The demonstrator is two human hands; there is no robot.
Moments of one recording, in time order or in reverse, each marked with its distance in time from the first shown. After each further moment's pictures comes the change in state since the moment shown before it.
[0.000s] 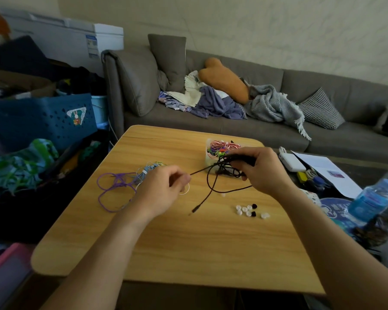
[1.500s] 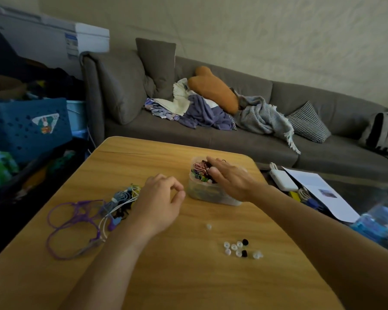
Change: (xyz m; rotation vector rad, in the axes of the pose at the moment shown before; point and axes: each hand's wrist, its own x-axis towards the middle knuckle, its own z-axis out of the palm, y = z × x) left_hand 0.065 -0.001 0.040 0.233 0.046 0.024; right_hand 0.110 0.077 0.026 -0.414 -0.426 -0.167
